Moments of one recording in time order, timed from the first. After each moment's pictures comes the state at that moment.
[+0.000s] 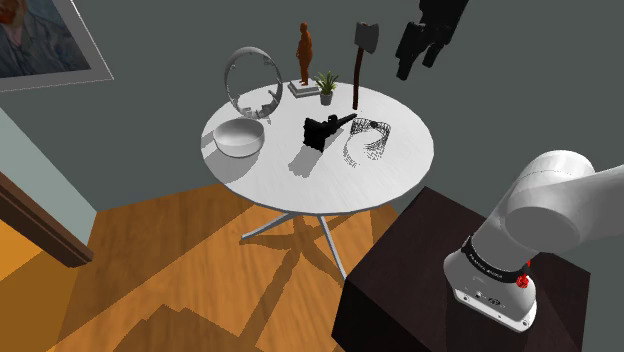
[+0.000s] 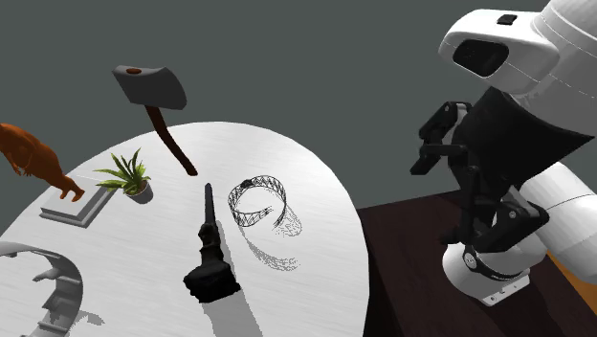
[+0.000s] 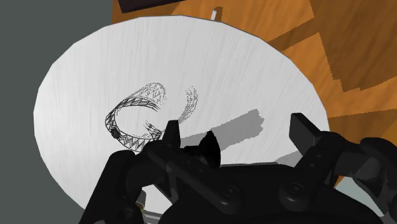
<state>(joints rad) -0.01 -0.81 0.05 -2.28 -0.03 1.61 0.13</state>
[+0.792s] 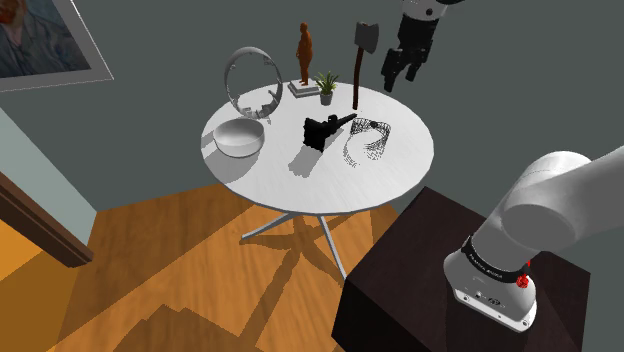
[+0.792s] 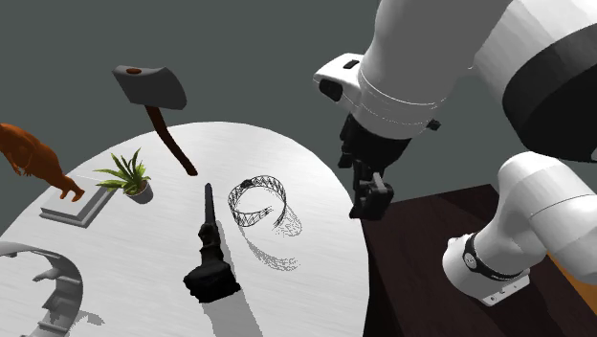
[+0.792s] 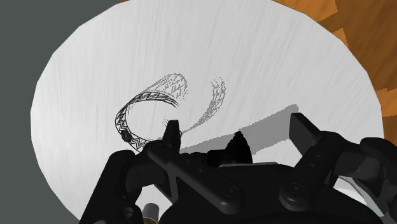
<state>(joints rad) -0.07 -0.59 -0.09 -2.32 -0.10 1.82 0.00</state>
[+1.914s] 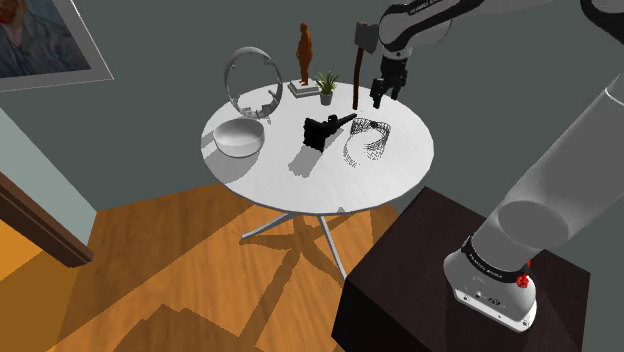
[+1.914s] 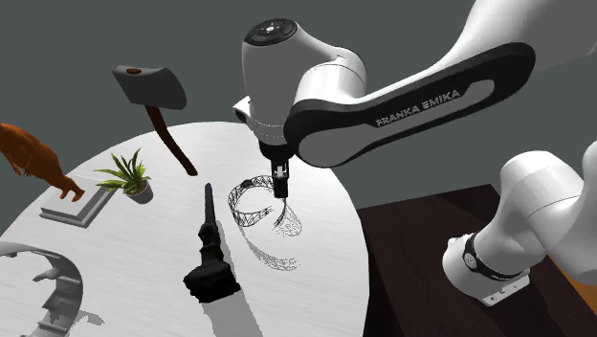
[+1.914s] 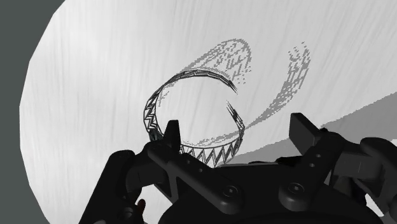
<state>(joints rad) -0.13 -0.05 -0.29 -2.15 -0.06 2.12 -0.24</state>
